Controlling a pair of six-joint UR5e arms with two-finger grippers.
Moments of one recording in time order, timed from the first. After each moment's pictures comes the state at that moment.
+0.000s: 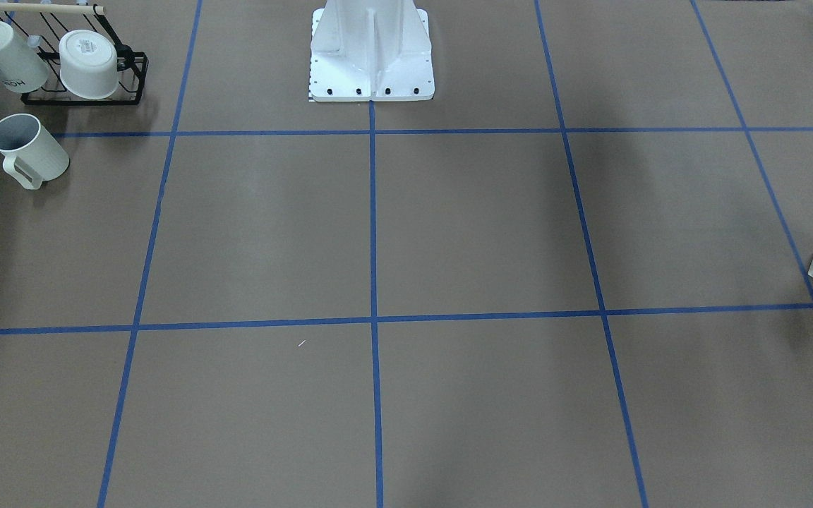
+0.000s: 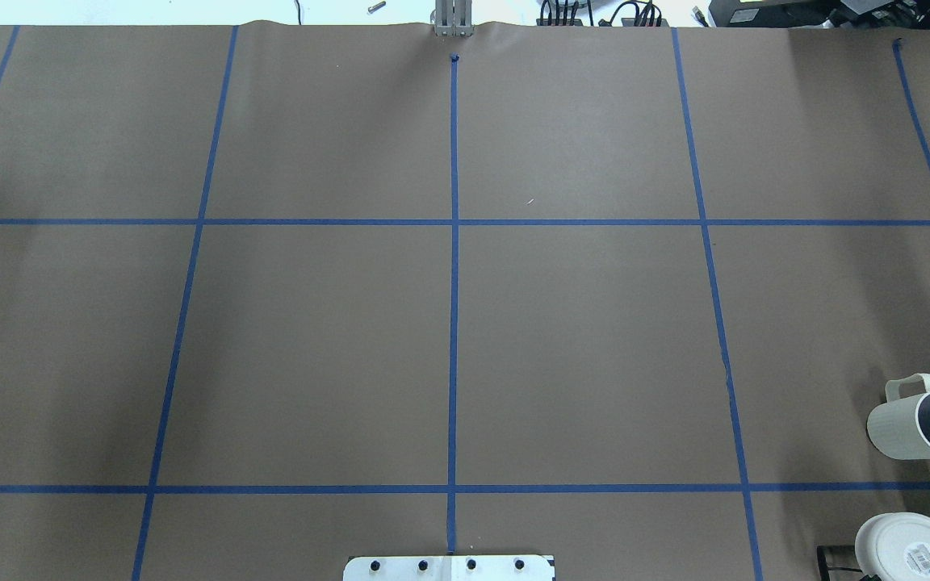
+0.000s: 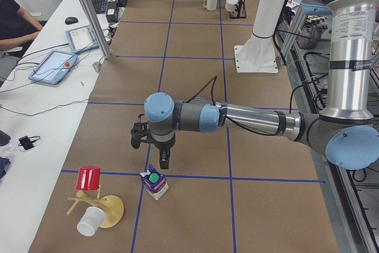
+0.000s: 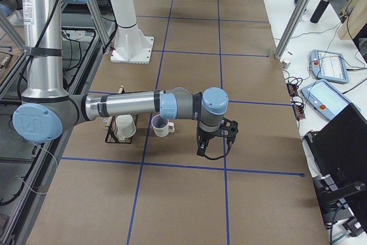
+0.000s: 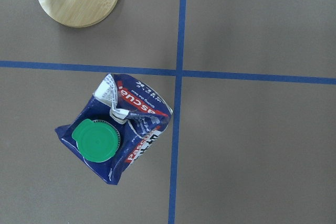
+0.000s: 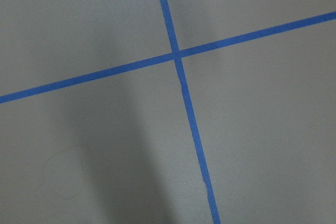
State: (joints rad) left arm -1.57 -1.53 -1.75 -1.50 -2.37 -0.09; right arm 1.52 -1.59 1.74 -1.68 2.37 0.29
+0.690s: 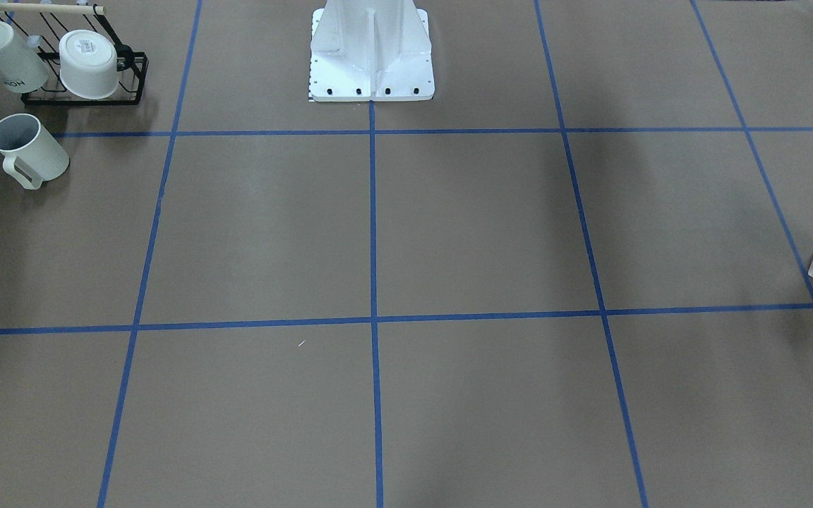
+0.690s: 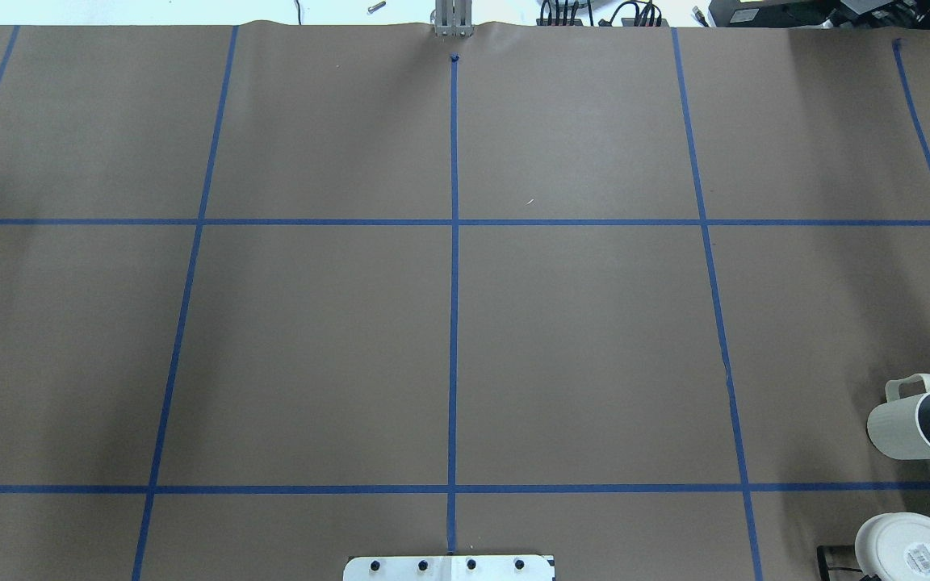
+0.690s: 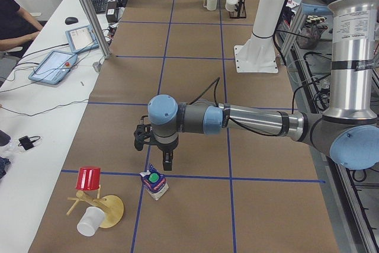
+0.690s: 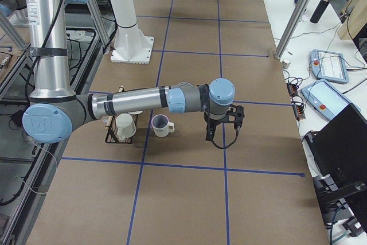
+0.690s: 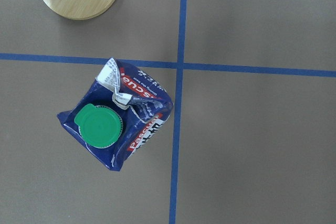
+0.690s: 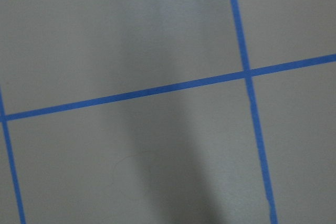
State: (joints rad) left arm -1.57 -1.51 -1.77 -1.50 -2.38 -0.09; right arm 1.45 -1.58 1.76 -1.54 2.52 0.29
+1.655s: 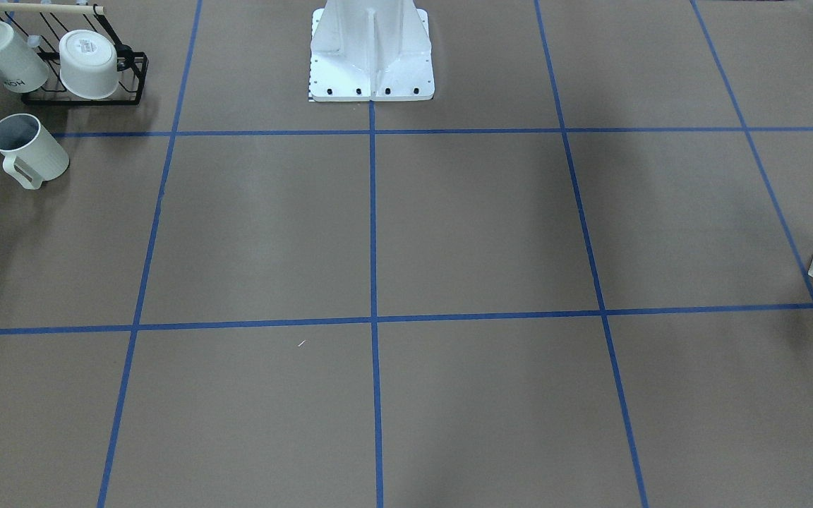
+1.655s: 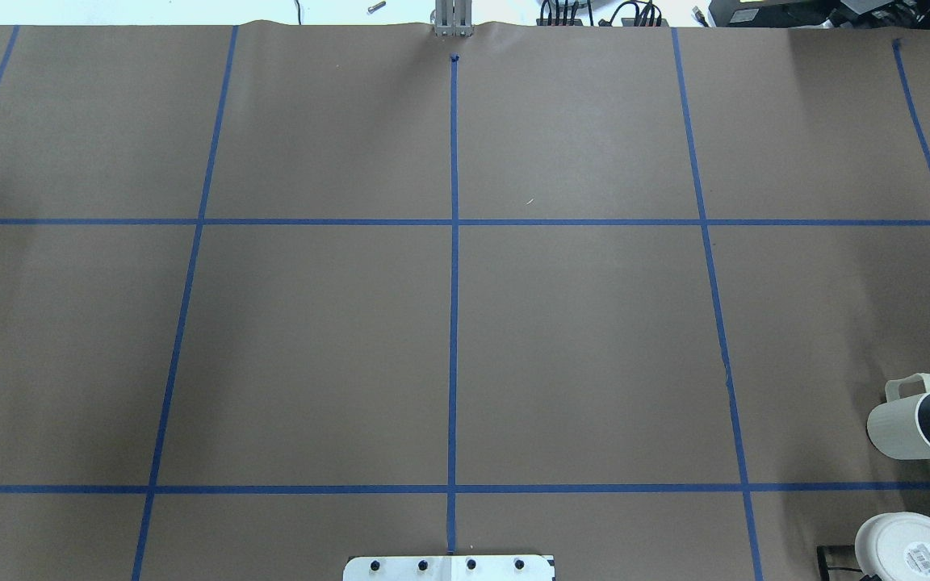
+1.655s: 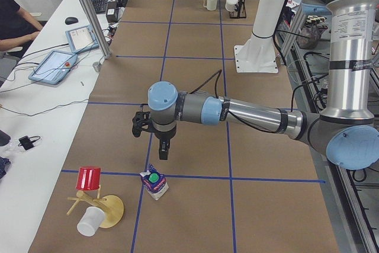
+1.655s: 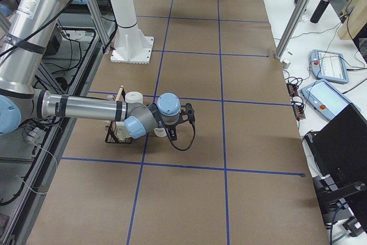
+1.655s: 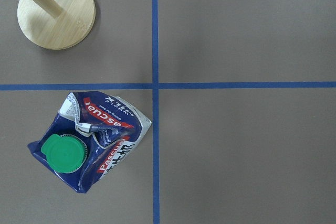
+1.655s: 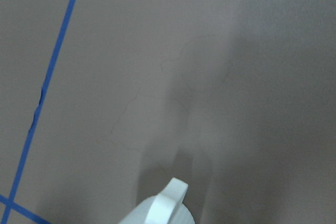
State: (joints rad) left arm -1.56 -1.51 -1.82 -1.51 -2.37 -0.10; right arm 1.16 -1.98 1.82 -0.94 2.49 0.33
